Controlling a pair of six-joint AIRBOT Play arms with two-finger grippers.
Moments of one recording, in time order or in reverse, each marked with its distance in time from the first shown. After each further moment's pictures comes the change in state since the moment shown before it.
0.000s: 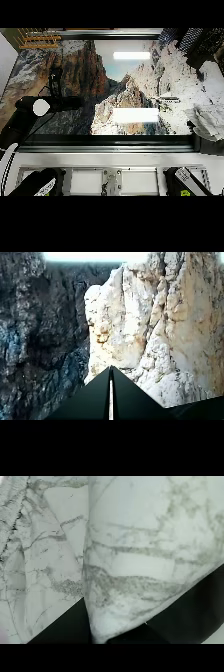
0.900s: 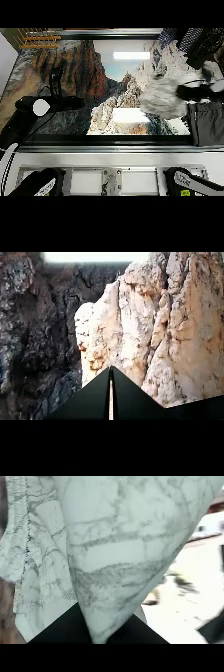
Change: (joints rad) left arm 0.000 0.000 0.000 0.000 0.000 0.018; right arm 0.535 -0.216 0.167 0.267 -0.081 -0.290
